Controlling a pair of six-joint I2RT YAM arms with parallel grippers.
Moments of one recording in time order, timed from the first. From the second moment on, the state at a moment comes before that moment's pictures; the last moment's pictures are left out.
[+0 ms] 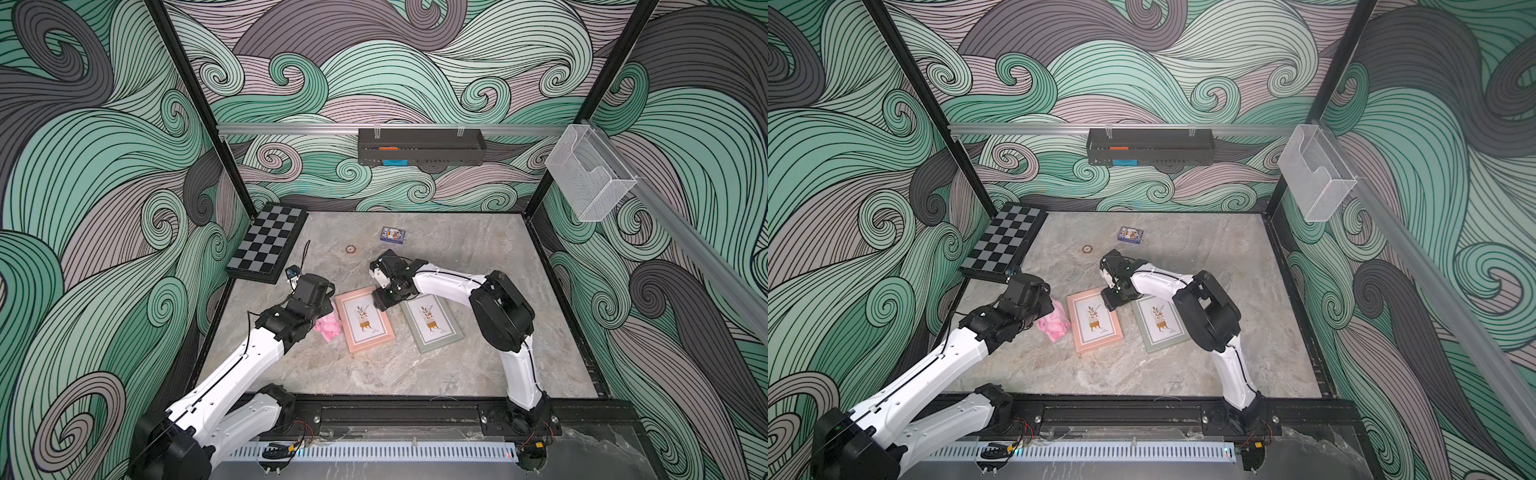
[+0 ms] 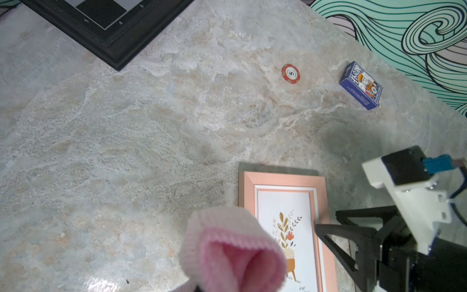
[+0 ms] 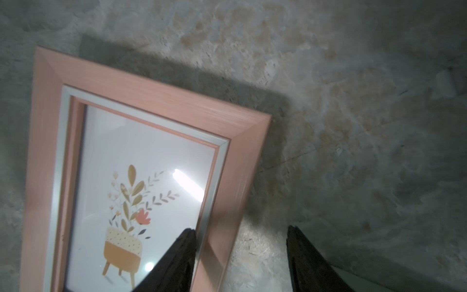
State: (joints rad) left arm -0.46 0.99 0.72 -0.60 -0.36 -0.79; right arm 0.76 2.12 1.52 -0.63 -0.10 0.20
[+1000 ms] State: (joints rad) left arm -0.39 1.88 1.02 -0.04 -0.04 -0.87; right arm 0.81 2.10 1.46 -0.57 -0.05 0.36
